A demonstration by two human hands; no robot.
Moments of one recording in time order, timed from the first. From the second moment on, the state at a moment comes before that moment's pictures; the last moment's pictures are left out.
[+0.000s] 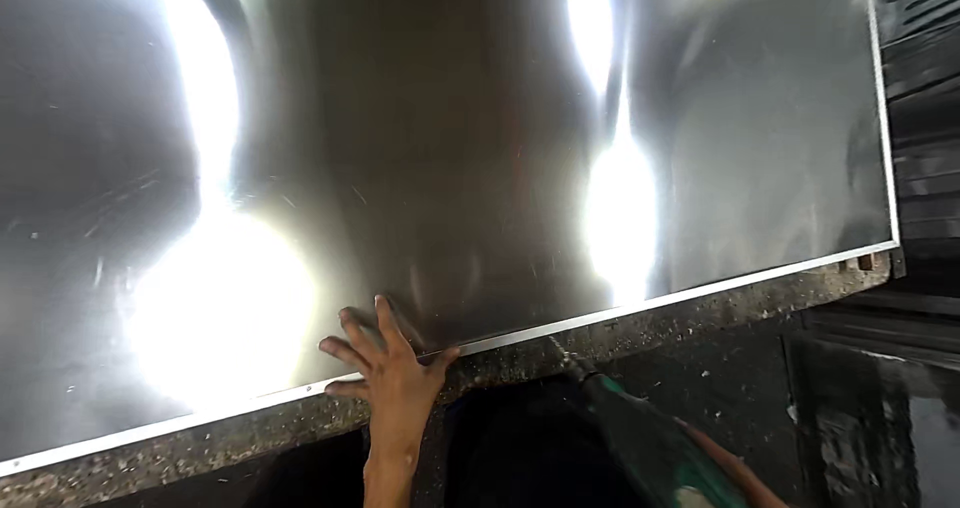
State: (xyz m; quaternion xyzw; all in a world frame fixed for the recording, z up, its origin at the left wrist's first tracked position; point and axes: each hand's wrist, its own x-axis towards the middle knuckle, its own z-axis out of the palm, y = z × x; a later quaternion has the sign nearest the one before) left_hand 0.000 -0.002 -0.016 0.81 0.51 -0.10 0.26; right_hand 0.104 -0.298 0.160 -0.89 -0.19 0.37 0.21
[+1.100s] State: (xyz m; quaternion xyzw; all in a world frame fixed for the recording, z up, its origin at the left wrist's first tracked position) left_hand 0.048 -0.002 -0.094 0.90 0.41 -0.03 0.13; right_hand 0.119 -0.225 0.137 -0.87 -0.28 0.41 0.02
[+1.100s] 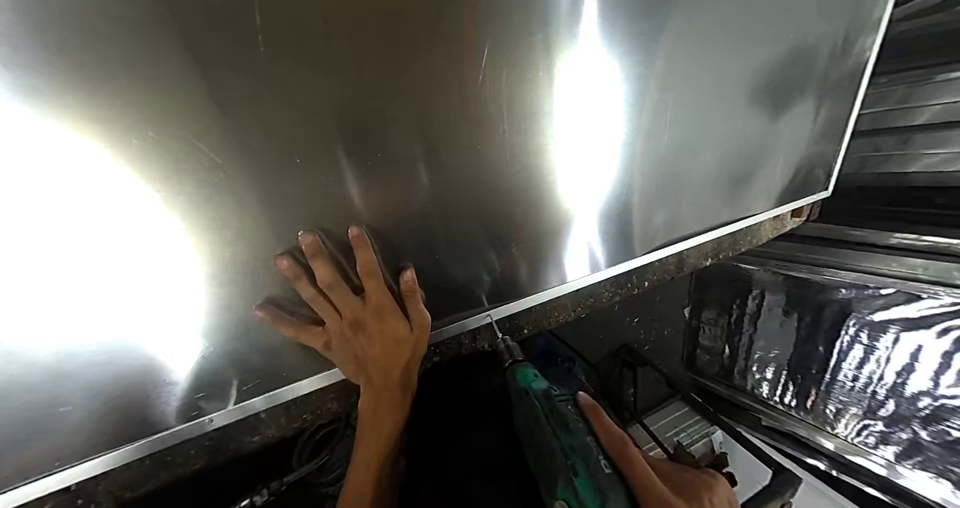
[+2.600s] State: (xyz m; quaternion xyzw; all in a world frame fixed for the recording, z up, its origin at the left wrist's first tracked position) left_hand 0.054 -0.004 -0.097 0.91 0.41 -0.03 0.10; right_hand 0.123 -0.231 0.131 -0.88 -0.27 0.39 0.04
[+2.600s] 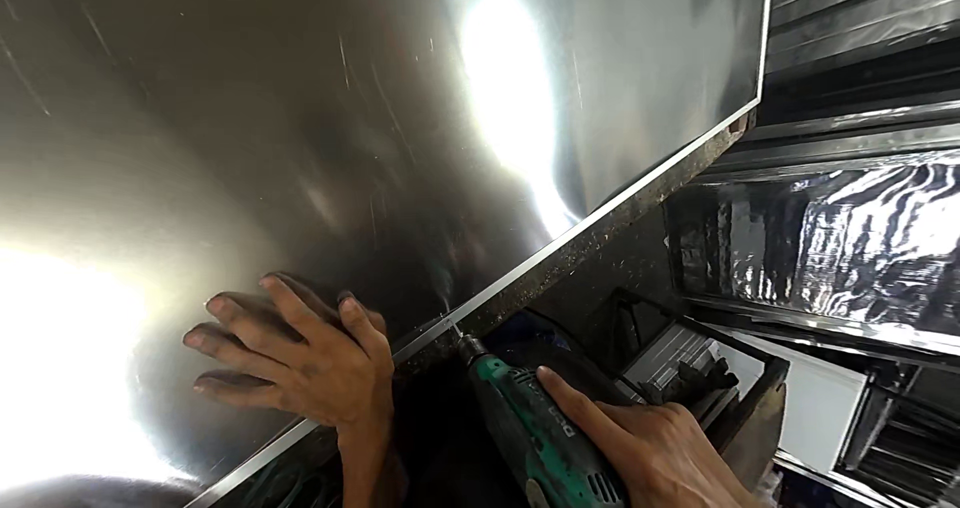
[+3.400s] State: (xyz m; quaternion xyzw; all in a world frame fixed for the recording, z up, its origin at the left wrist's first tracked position) left_hand 0.052 -0.007 -0.096 0.91 0.40 -0.05 0.09; right_hand 0.121 -0.231 0.107 -0.89 -0.30 0.34 0.04
